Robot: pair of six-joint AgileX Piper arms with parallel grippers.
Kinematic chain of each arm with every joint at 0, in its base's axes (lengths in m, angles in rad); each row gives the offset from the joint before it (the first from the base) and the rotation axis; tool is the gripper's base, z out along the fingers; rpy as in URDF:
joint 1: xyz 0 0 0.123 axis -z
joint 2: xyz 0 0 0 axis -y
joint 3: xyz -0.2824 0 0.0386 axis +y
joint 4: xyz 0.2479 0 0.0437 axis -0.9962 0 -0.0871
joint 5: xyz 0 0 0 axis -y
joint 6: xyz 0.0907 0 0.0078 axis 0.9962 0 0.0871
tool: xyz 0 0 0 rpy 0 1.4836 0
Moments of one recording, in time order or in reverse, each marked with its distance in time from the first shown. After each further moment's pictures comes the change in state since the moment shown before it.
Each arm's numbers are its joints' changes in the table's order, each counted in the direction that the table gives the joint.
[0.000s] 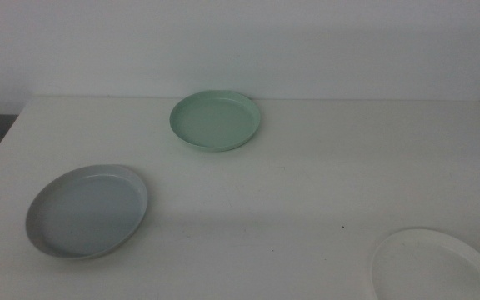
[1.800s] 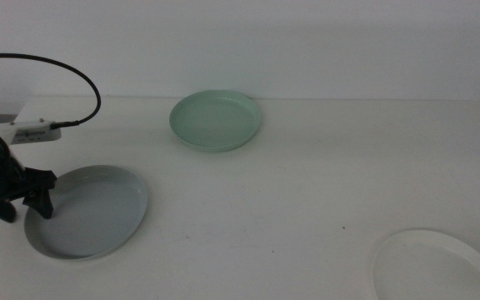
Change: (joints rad) left arm -0.178 -1.935 -1.222 0.169 -0.707 0.297; right arm 0.000 0.000 0.000 0.000 0.000 0.000
